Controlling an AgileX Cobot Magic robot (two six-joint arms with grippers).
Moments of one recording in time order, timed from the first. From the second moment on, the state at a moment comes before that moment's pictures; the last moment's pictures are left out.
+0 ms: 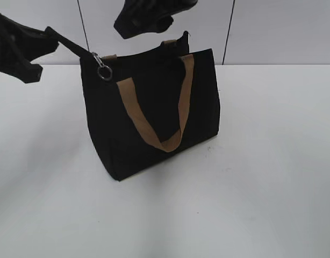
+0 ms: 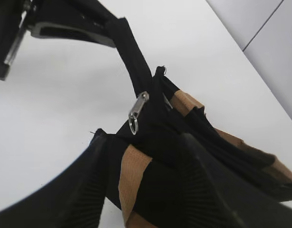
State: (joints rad) left arm -0.25 1.30 -0.76 -1.73 0.24 2.26; right arm 0.59 1.70 -1.57 0.47 0.75 -0.78
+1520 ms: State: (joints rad) left arm -0.25 1.25 -0.76 -1.73 0.26 2.22; right arm 0.64 1.94 -1.57 0.56 0.54 -1.22
